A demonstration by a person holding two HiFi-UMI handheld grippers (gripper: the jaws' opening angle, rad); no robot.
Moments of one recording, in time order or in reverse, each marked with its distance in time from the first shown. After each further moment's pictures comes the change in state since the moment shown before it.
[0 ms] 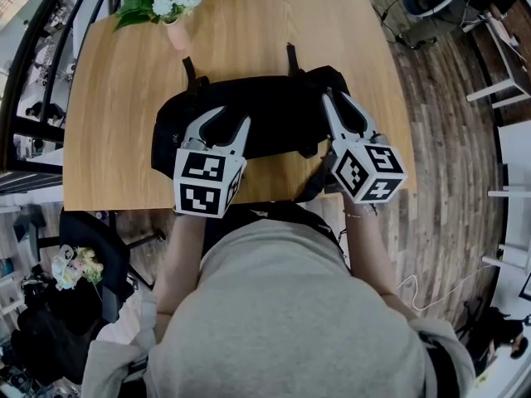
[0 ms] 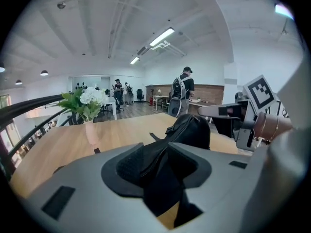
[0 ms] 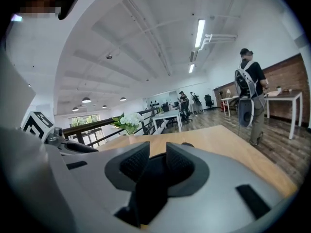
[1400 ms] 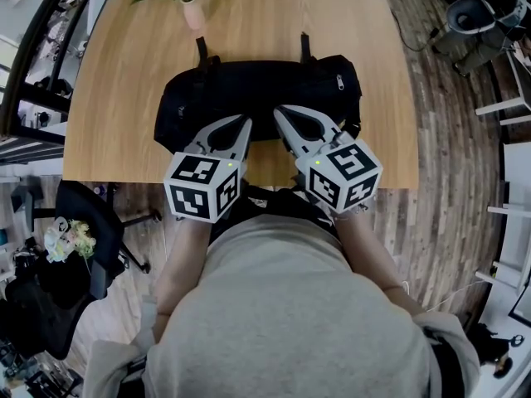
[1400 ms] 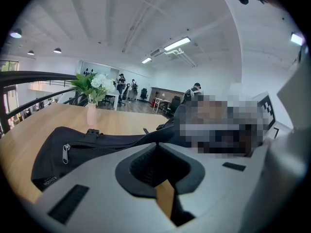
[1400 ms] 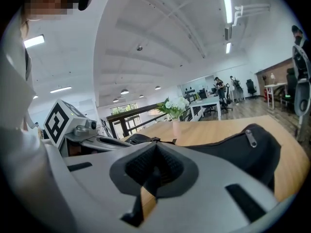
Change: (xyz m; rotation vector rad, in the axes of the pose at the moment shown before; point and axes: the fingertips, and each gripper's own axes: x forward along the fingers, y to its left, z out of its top) left arm -0.034 -0.023 -0.025 -0.229 -0.036 -0.028; right arm -0.007 0.124 -0.051 -0.129 0.177 0.461
